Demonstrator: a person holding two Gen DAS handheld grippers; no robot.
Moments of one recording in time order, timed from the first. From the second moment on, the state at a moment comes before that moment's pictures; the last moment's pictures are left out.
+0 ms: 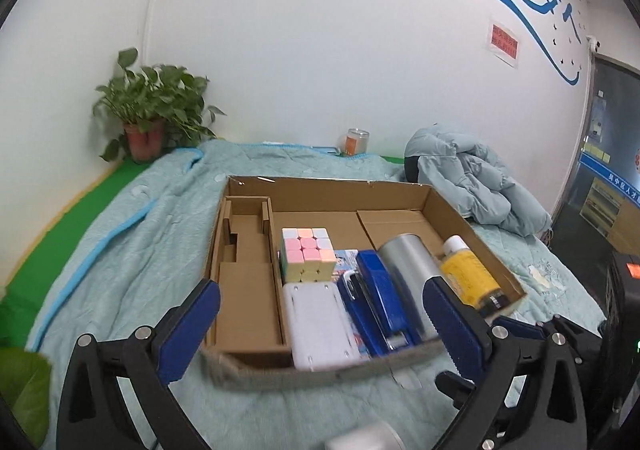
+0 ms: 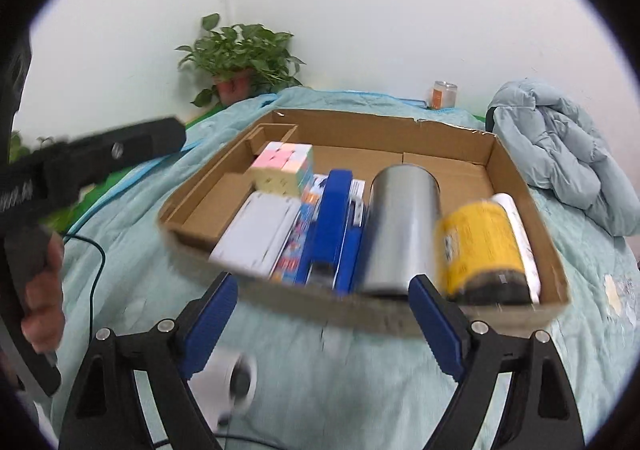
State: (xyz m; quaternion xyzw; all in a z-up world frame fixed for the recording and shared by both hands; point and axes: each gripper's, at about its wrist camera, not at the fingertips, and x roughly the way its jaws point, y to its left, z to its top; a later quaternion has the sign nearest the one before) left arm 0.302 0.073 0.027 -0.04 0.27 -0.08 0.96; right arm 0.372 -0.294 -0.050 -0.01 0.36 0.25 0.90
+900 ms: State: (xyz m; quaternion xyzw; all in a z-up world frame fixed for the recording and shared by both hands) left arm 0.201 0.046 -0.126 -0.20 0.53 -0.22 0.79; right arm 0.263 -0.260 -0.141 0.03 0.46 0.36 0.81
